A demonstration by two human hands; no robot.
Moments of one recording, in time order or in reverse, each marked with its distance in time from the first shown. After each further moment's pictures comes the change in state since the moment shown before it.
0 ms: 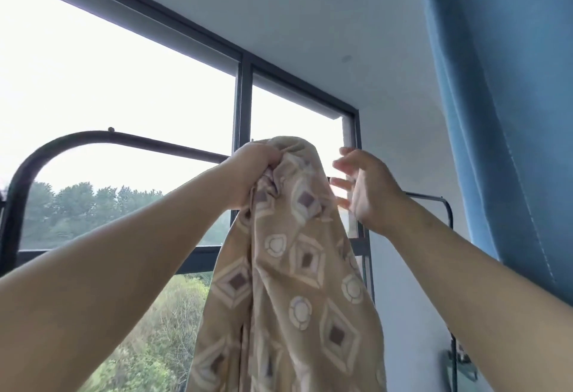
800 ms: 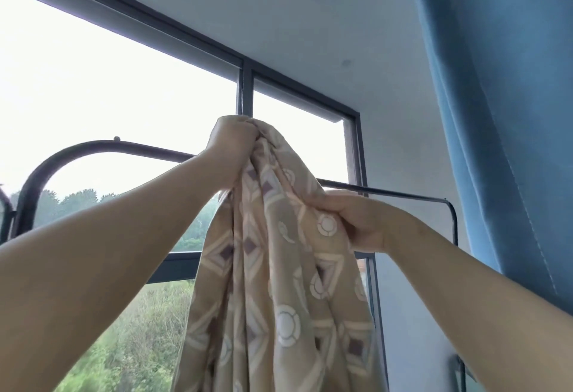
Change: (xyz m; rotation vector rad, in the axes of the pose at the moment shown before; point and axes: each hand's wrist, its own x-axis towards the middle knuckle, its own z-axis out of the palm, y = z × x) left_hand 0.004 0.031 -0.012 0.250 0.401 0.271; right_hand -0.009 0.012 0.000 -0.159 -0.530 0.298
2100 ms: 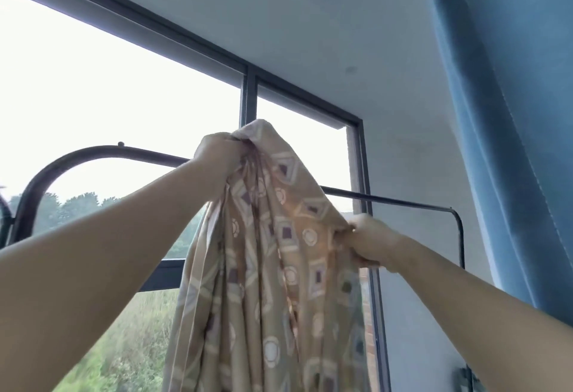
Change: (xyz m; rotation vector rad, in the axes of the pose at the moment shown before) left_hand 0.019 -0.020 -0.022 -0.055 0.077 -0.106; right_hand 0.013 0.021 -0.023 -0.722 0.581 0.175
